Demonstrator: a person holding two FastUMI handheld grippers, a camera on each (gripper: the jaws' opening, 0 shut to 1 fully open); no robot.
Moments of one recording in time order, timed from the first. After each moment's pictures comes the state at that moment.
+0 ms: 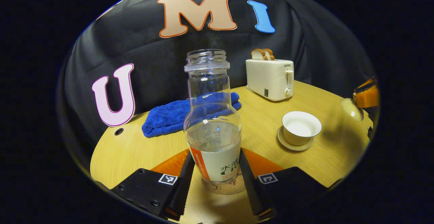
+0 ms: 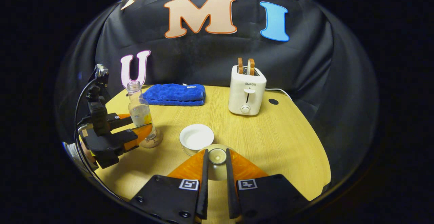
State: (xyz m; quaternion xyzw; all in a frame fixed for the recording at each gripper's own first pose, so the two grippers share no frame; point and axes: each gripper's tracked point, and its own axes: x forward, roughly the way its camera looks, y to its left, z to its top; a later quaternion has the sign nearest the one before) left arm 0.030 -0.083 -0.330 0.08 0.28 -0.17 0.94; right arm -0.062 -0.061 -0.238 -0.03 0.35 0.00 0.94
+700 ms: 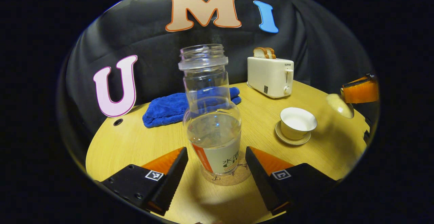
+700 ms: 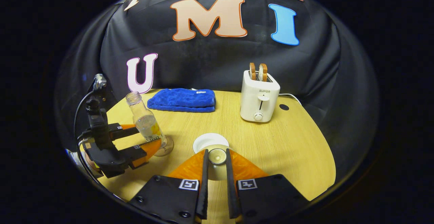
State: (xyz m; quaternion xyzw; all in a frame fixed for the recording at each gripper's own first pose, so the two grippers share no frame) left arm 0.010 -0.068 -0.332 0.06 0.30 -0.16 0.94; right arm -0.037 -0.031 -0.233 -0.02 0.33 0.02 0.94
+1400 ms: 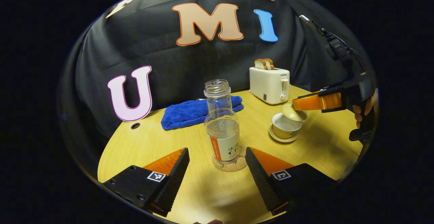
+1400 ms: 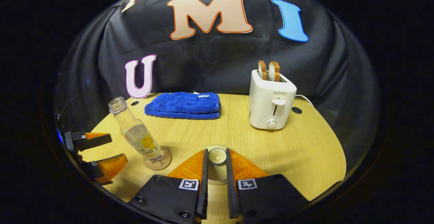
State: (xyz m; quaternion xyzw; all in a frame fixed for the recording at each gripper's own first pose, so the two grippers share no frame) left arm -0.030 -0.042 -0.276 0.07 0.28 -0.14 0.95; right arm 0.022 -0.017 -0.276 0.00 0.33 0.04 0.94
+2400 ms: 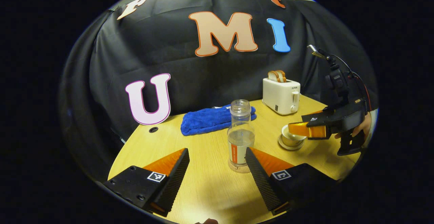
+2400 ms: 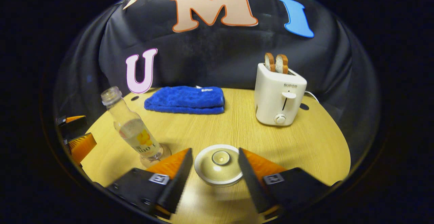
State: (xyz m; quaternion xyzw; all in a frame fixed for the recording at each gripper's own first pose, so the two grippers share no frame) left arm -0.035 -0.006 -0.219 0.07 0.25 -0.09 0.96; right arm 0.028 -0.002 -0.272 0.00 0.31 0.05 0.95
